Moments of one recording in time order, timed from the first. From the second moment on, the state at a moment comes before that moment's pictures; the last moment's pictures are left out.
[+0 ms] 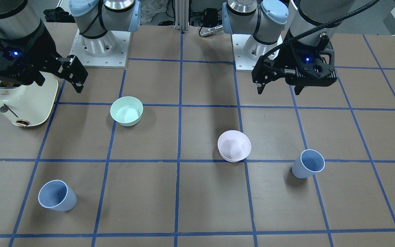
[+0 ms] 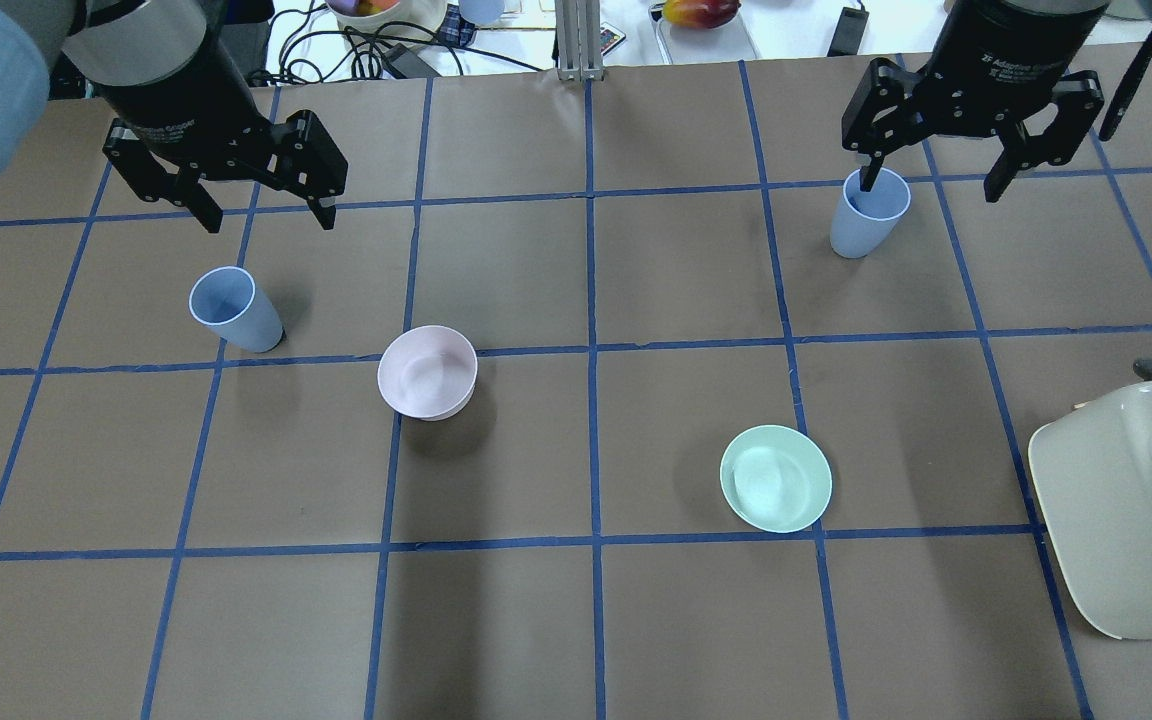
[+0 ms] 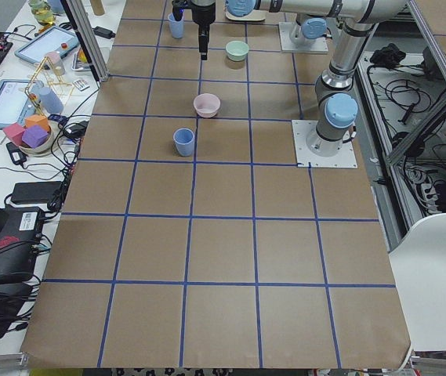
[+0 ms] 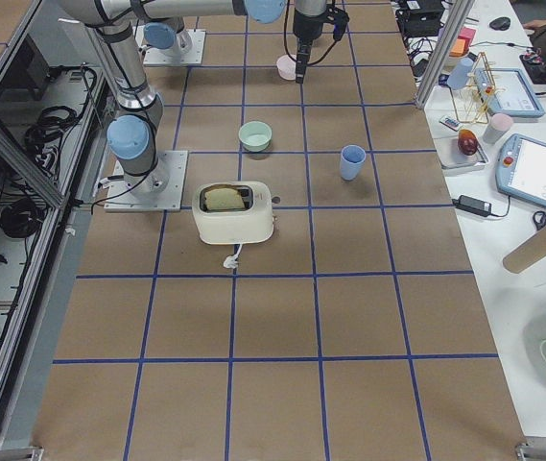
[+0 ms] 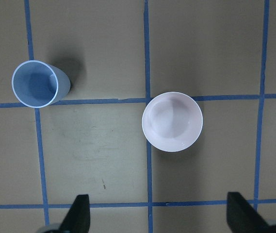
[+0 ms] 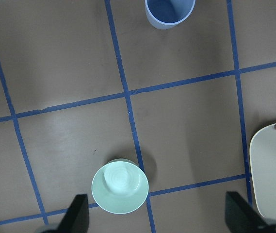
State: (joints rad) left arm -1.58 -1.61 -1.49 -1.62 1.58 0.01; right arm 1.52 -1.52 1.44 -1.46 -1.59 0.14
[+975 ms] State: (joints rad) left arm -1.58 -1.61 -1.48 -1.61 1.59 0.01; right arm 1.53 -1.52 1.45 -1.46 -1.59 0.14
